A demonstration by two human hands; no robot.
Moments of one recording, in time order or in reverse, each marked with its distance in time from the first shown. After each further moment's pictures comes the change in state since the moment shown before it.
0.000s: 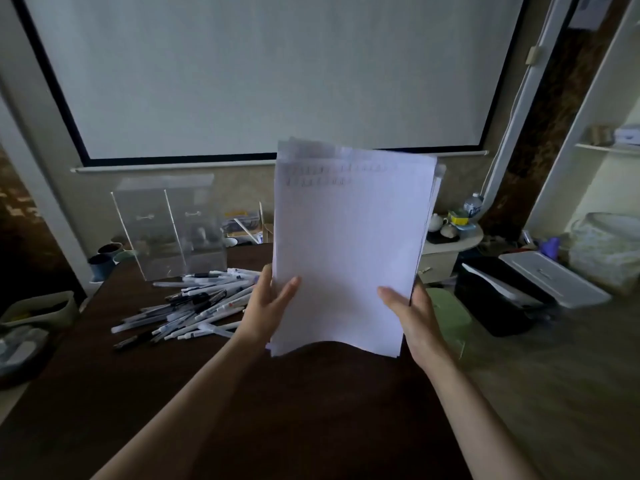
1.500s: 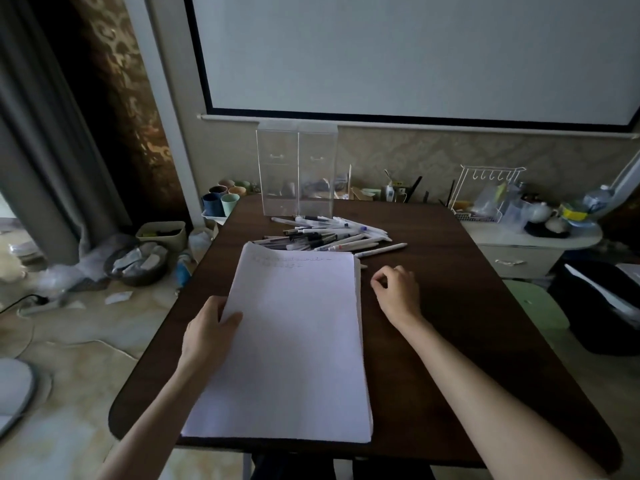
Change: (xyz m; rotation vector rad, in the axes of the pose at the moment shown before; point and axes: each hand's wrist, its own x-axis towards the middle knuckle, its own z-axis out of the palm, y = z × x) left_hand -0.173 -0.007 -0.195 0.756 0.516 -0.492; right_hand -0.030 0.050 0.177 -0.917 -0.158 -0.311
